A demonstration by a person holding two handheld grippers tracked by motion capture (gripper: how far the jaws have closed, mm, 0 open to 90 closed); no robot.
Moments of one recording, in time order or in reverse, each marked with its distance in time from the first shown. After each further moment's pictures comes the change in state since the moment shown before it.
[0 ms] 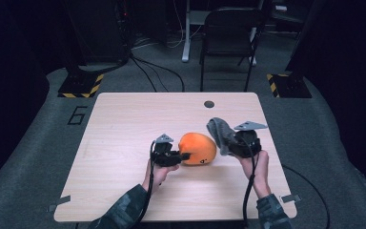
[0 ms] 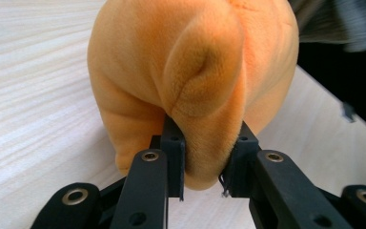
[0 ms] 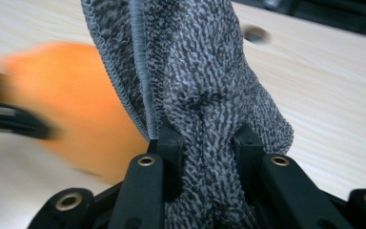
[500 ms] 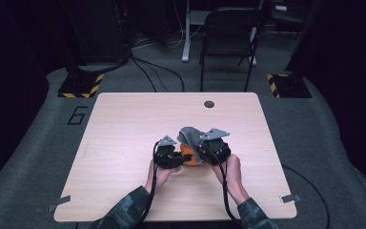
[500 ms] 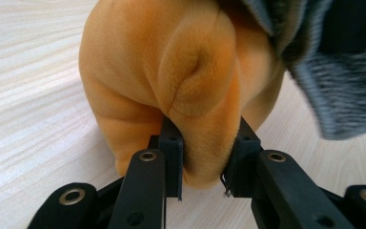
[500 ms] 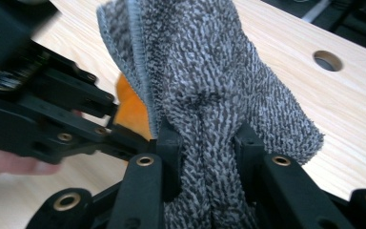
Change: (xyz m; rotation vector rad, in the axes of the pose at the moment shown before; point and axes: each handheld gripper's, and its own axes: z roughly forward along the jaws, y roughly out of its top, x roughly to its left) left arm -0.007 -0.004 0.006 -0.009 0.034 0.049; right arm 0.070 0.003 0.039 0.035 0.018 -0.163
